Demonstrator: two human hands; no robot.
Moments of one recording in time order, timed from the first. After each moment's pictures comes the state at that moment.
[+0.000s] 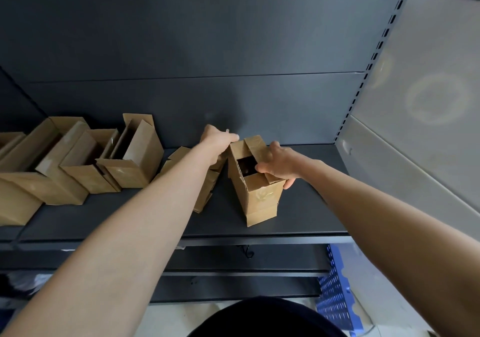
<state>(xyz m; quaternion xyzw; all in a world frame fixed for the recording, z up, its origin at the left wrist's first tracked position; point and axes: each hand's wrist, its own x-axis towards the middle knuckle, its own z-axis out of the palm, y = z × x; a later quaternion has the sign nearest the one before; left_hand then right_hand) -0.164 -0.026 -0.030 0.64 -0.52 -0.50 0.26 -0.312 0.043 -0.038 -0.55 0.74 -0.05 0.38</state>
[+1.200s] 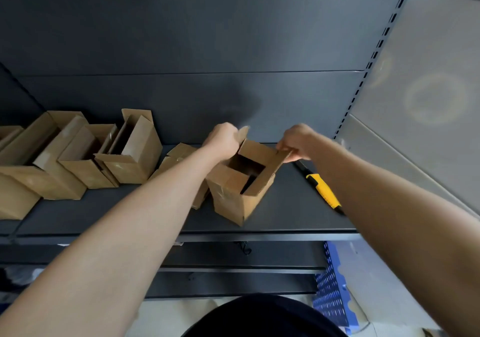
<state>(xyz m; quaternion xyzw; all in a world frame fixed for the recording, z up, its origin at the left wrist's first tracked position) -0.170 -0.012 -0.029 0.58 -0.78 -0.23 0.11 -0.340 0.016 -0.027 -0.36 0.77 -0.23 0.48</state>
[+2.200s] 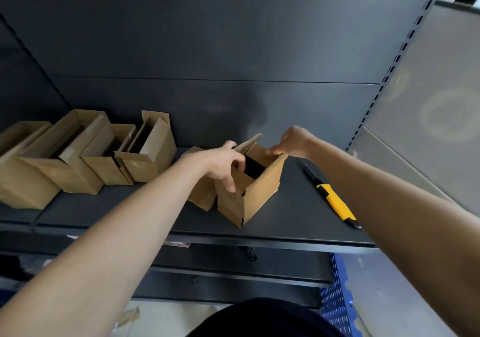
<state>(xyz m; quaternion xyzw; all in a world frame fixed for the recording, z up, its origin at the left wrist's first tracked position) -0.122 0.008 -0.010 0.48 -0.82 -0.25 -0.15 -0.322 0.006 -0.019 -0.60 0.75 -0.06 0.25</state>
